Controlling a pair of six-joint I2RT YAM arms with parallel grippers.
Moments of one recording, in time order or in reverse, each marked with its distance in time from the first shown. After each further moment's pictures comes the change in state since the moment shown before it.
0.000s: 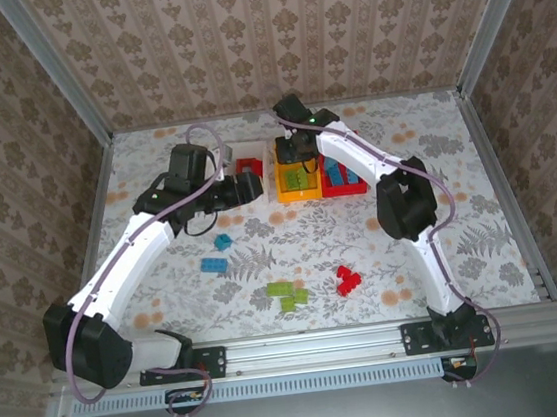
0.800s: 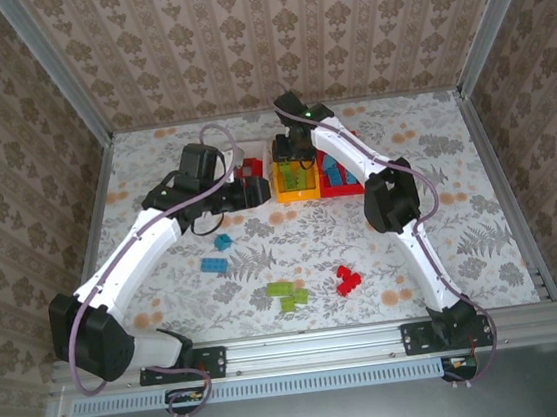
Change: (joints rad) left arm -0.043 0.041 0.013 -0.015 0.010 0.067; right arm -0.015 0.164 0.261 -0.151 -0.044 0.083
